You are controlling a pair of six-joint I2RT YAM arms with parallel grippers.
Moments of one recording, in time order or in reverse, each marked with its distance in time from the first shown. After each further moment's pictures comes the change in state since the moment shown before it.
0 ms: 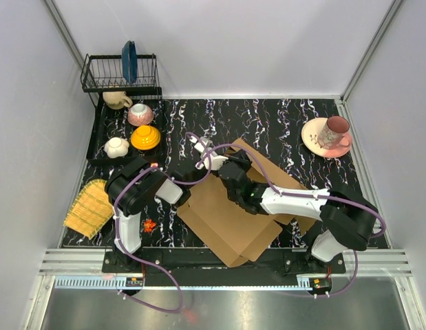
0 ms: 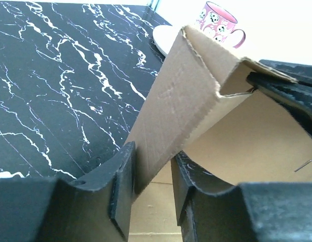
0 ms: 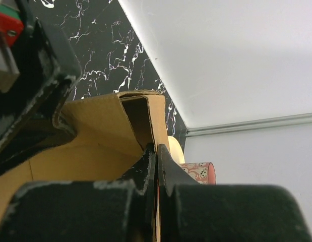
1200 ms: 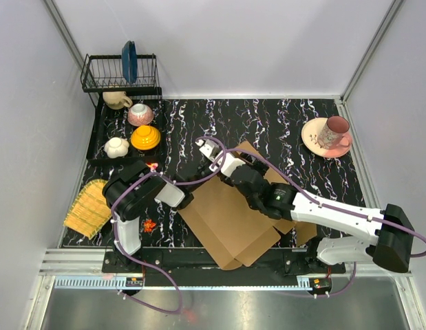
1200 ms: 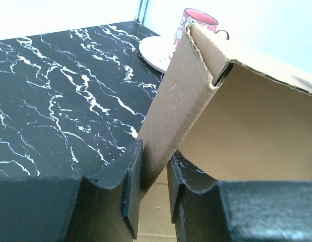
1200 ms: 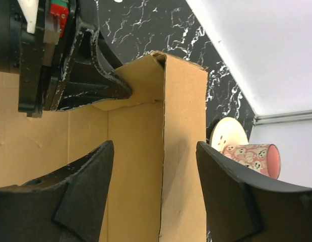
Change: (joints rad) left arm -0.055 -0.045 -0.003 0.027 -0.026 0.123; right arm 0.061 -0.340 0.069 -0.635 -0.166 0.479
